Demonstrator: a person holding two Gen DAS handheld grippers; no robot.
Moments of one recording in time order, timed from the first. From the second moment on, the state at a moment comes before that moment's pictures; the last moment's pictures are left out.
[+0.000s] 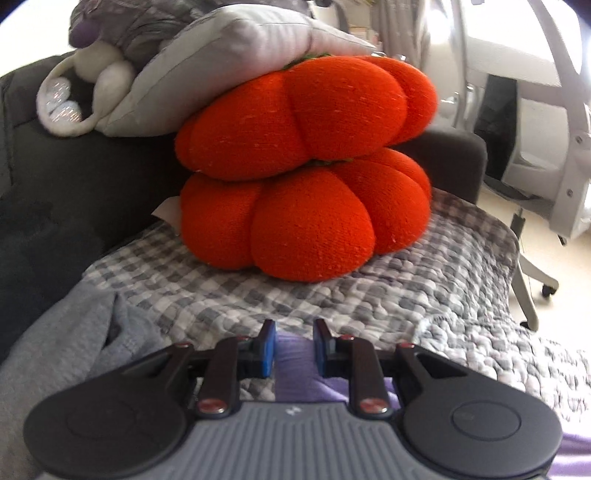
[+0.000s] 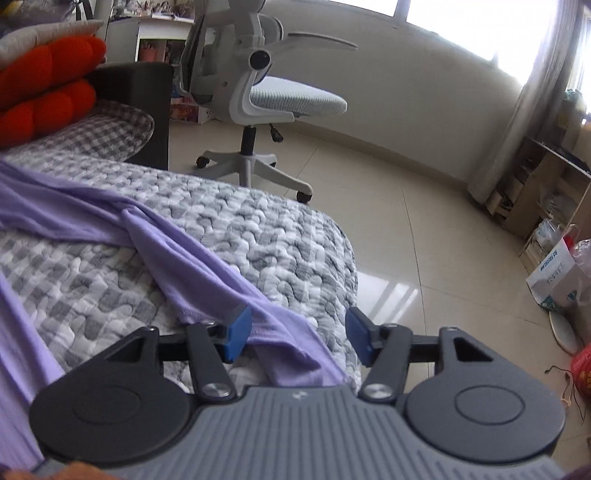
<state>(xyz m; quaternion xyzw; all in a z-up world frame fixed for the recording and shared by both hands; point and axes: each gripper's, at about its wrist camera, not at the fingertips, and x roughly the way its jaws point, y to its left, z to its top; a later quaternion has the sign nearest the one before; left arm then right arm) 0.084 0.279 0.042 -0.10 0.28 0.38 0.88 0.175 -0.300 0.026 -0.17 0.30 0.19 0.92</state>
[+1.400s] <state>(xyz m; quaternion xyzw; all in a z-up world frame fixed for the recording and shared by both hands) 0.085 0.278 0.033 -0.13 0.30 0.35 0.88 0.173 -0.333 0.046 -0.06 0.29 0.24 0.92</state>
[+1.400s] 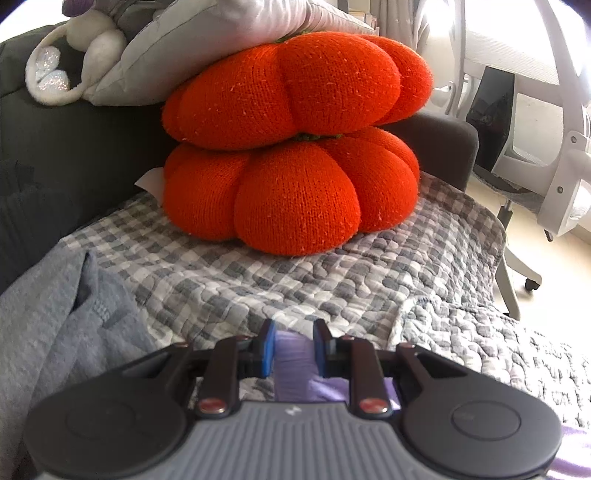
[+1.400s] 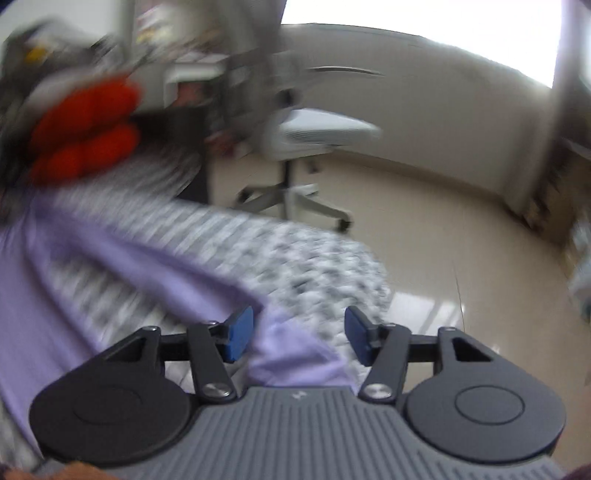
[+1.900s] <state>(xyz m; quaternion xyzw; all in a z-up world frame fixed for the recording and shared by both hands) 0.087 0.272 0.033 -0.12 0.30 0.35 0.88 0.206 -0.322 0.024 -0.05 0.39 0.14 0.91</state>
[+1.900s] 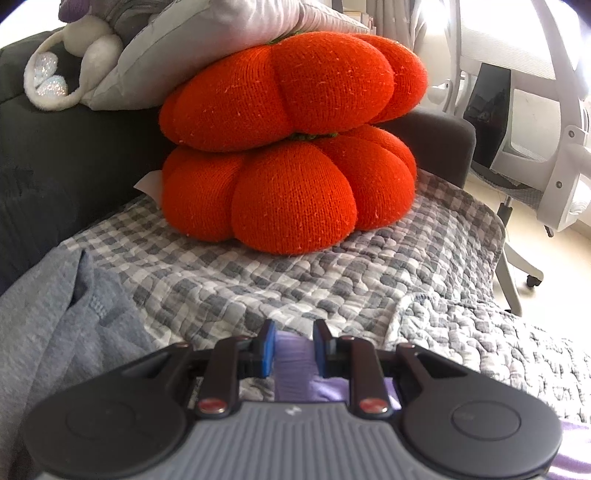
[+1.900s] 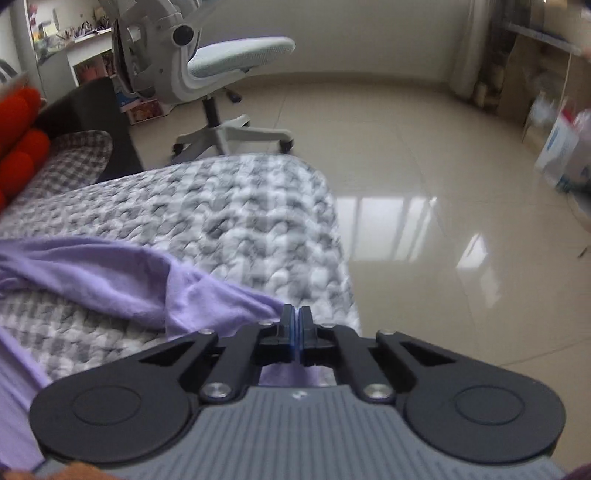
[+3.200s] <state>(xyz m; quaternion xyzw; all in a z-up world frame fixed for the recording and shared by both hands) 0.103 0.285 0.019 -0.14 0.31 0.38 0.86 0.336 -0.337 0.024 0.09 0.38 0.09 0.92</state>
